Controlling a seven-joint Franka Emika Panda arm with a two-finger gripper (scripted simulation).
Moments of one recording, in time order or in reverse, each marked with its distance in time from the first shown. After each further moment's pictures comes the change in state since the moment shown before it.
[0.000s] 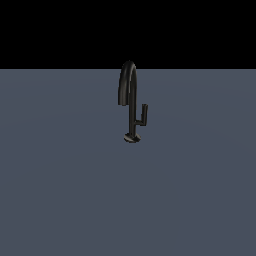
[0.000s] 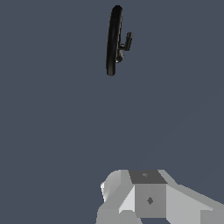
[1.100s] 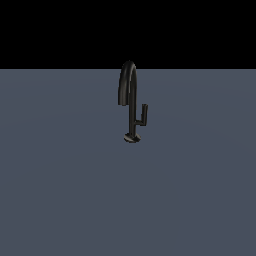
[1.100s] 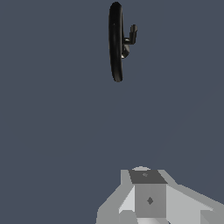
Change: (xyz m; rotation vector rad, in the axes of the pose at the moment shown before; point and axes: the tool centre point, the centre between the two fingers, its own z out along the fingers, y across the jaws) arm 0.057 -0.006 0.010 0.125 -0.118 0.138
